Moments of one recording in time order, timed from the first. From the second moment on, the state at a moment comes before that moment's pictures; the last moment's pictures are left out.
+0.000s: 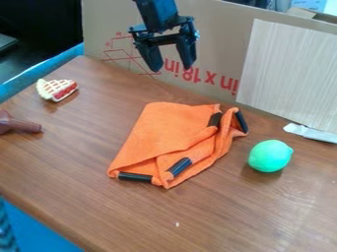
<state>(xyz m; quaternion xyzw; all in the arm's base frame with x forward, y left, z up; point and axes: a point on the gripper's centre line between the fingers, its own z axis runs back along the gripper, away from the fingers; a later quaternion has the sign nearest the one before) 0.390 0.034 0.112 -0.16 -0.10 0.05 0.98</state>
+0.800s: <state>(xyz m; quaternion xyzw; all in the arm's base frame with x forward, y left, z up) 0.417 -0.004 0.048 -0.13 -0.07 0.06 0.99</state>
